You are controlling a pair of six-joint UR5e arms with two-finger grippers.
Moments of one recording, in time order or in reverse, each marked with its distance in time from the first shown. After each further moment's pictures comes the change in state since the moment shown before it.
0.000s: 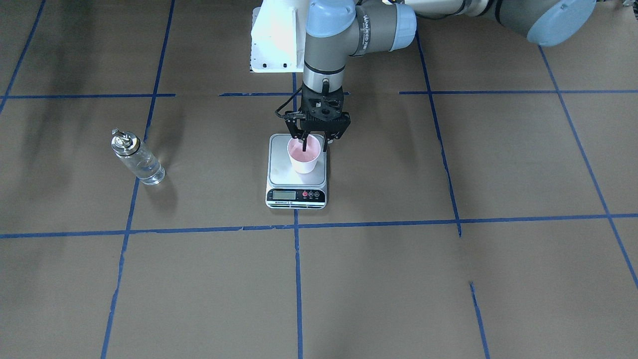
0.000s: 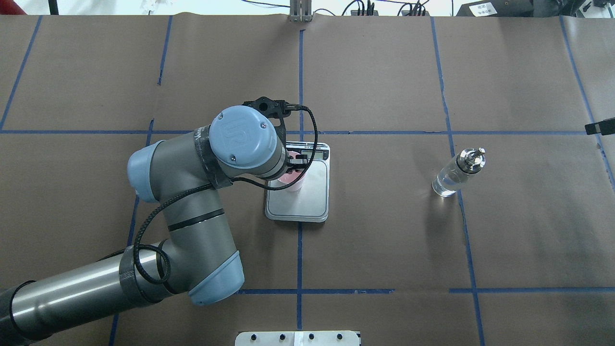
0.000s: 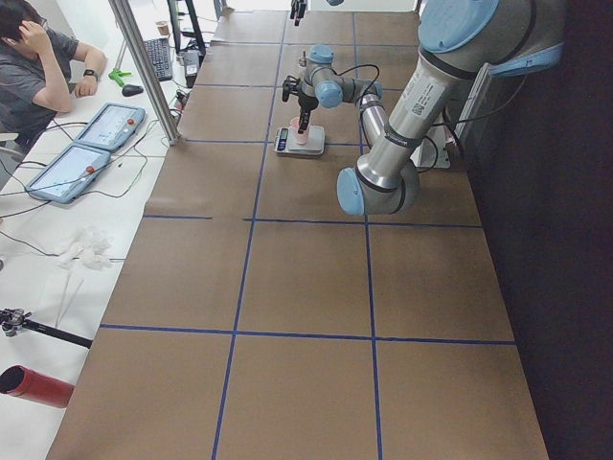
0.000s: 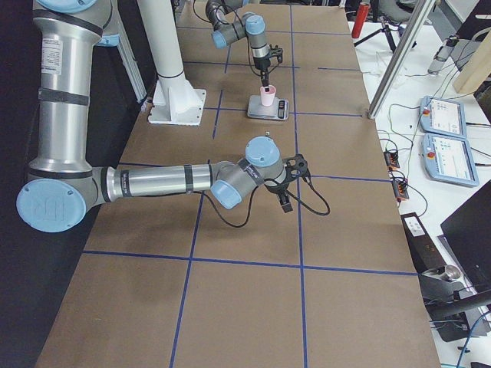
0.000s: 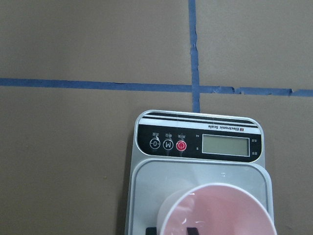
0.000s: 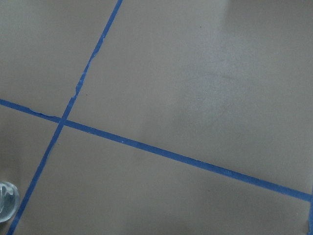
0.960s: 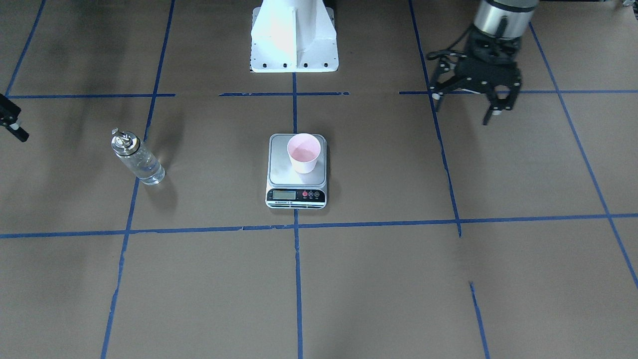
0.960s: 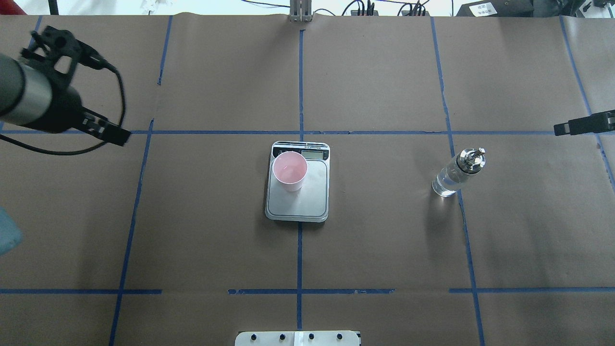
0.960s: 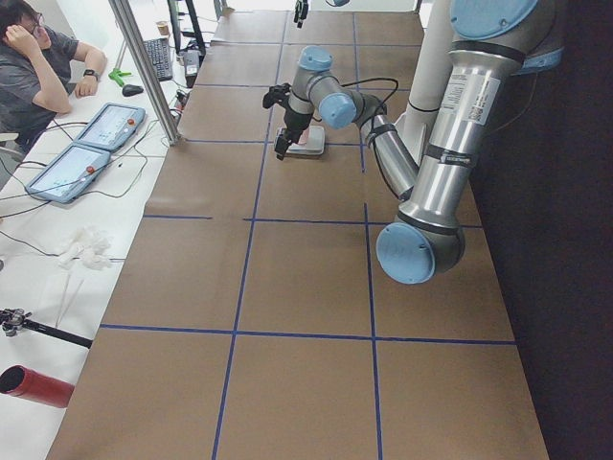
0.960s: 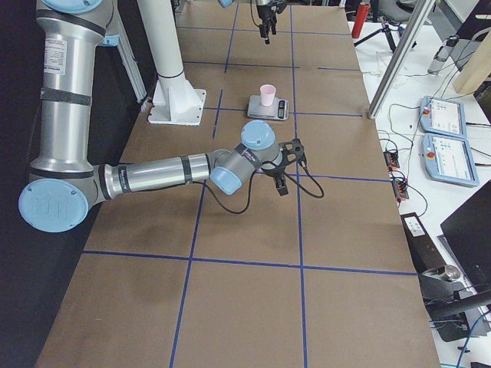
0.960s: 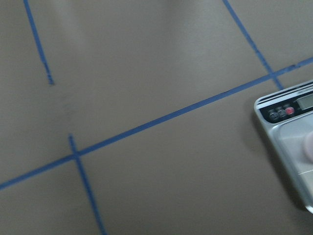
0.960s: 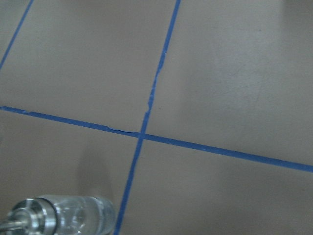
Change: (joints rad) left arm -0.462 0.537 -0.488 0.100 -0.257 0.871; right arm -0.149 -0.009 0.205 -0.011 -0.043 0.319
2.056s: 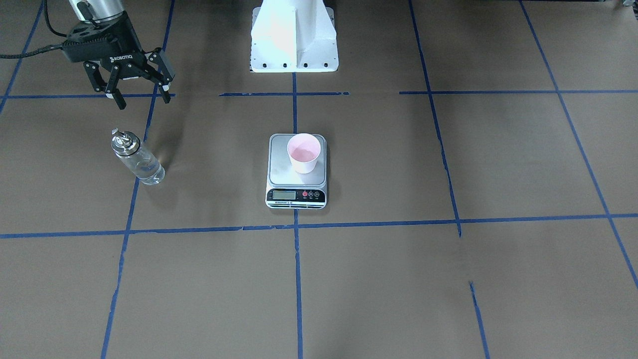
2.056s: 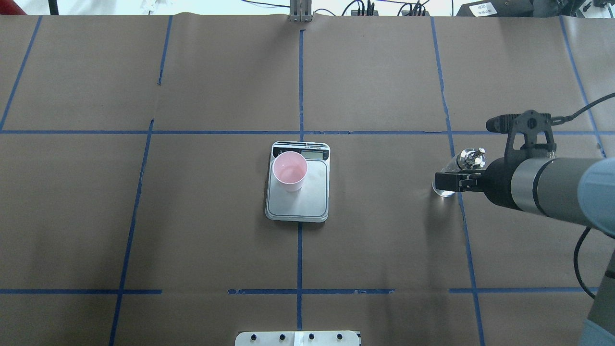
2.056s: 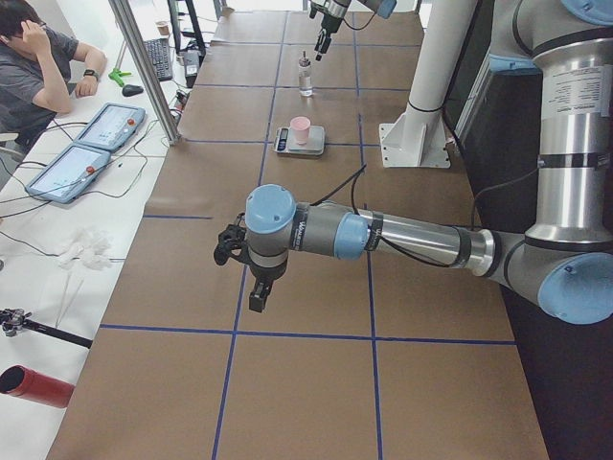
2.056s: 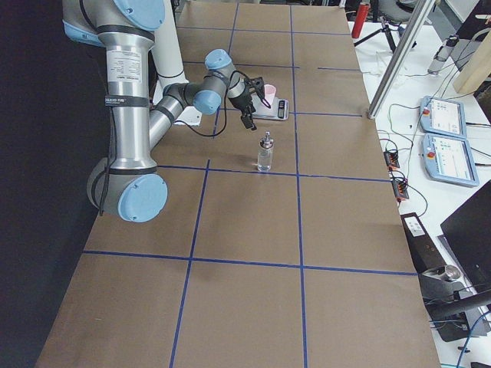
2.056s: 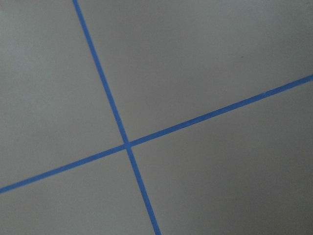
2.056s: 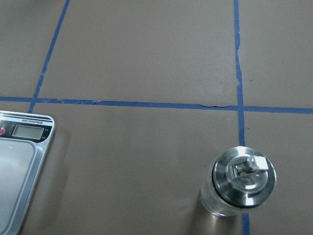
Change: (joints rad) left arm -0.658 0.309 0.376 -0.086 -0.437 0.538; right arm -0.644 0.071 0.347 -0.368 -0.732 0.438
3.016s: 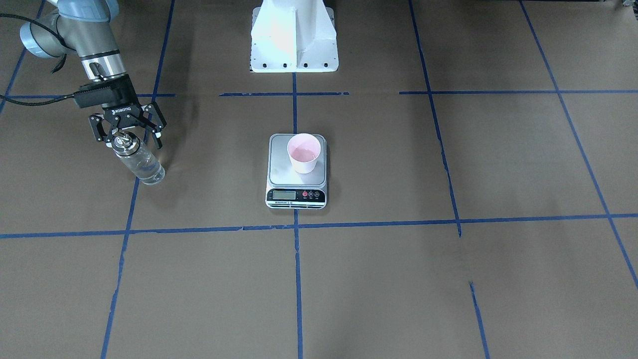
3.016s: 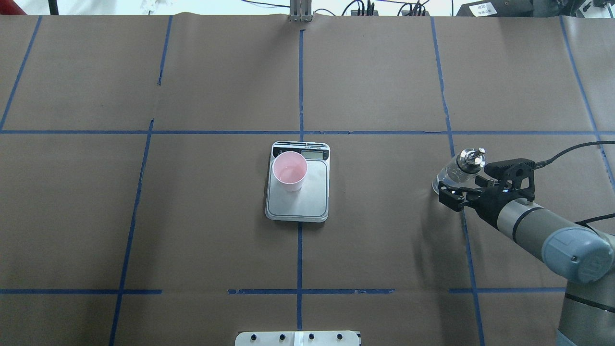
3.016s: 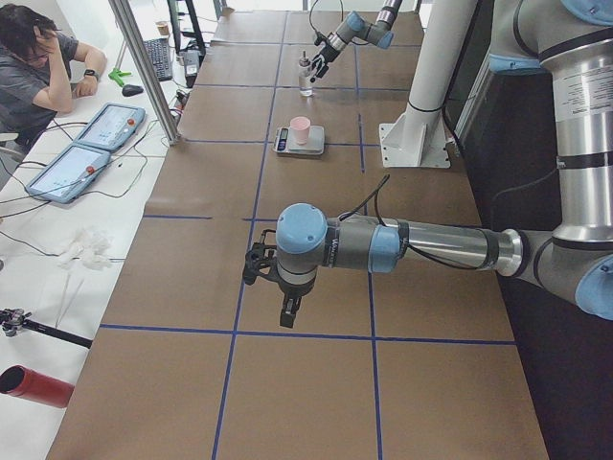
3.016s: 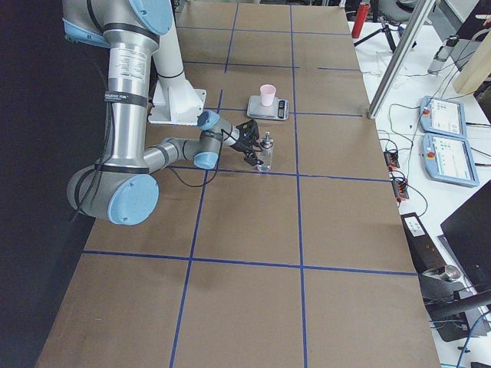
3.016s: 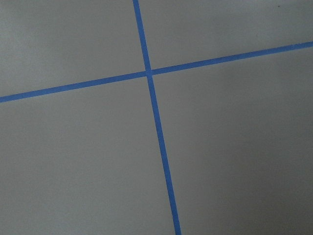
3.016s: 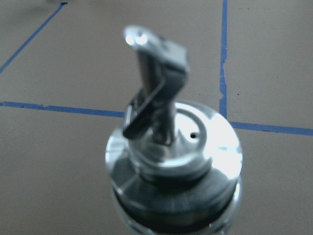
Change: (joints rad) left arm -0.005 0.102 -0.042 -0.002 -0.003 -0.003; right arm -0.118 -0.064 -0.440 0.633 -0.338 -0.048
